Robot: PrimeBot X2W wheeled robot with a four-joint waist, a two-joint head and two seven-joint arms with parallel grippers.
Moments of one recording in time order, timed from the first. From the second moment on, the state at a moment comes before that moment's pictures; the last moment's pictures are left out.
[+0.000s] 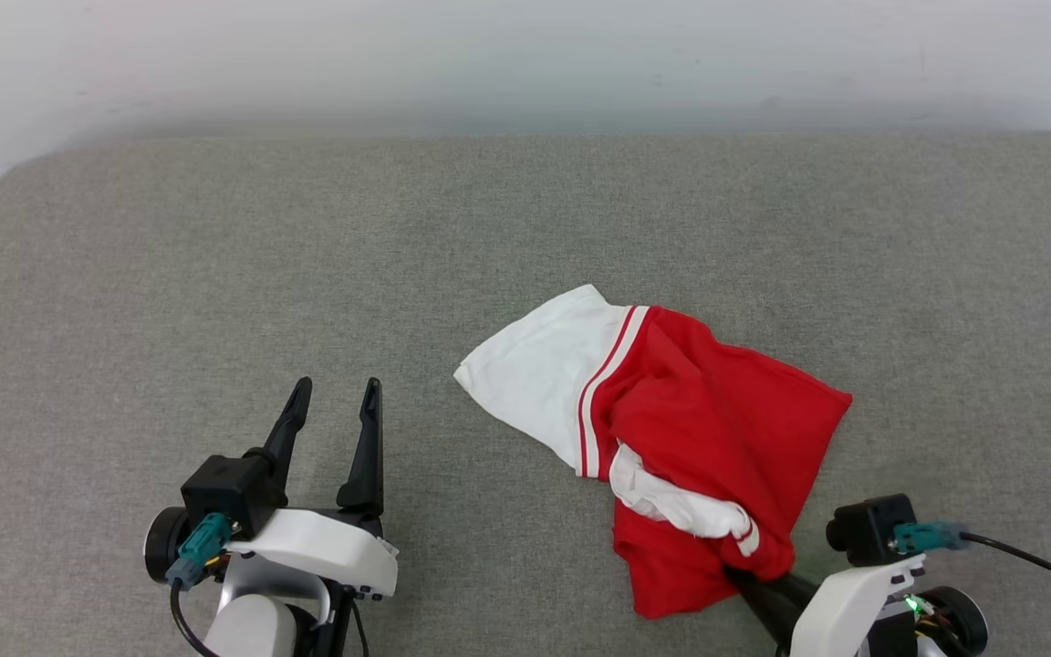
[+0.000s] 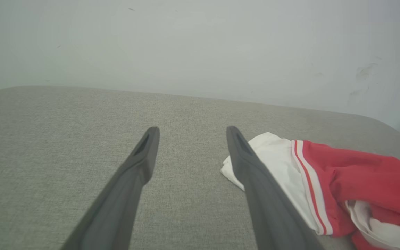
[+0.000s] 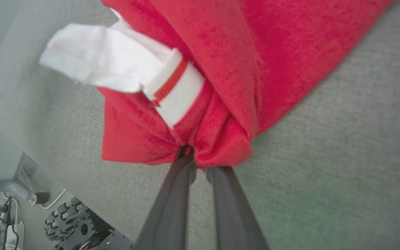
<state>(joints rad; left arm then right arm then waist) -0.16 0.05 -0.08 0.24 -0.22 -0.09 -0.26 -0.01 -0.22 0.27 0.08 0.52 0.13 0.45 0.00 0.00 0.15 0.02</state>
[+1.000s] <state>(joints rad) -0.14 0.05 -0.09 0.25 -0.22 -0.09 -0.26 -0.19 -0.45 0.44 -0.19 0.50 0.13 0.61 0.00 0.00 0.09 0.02</state>
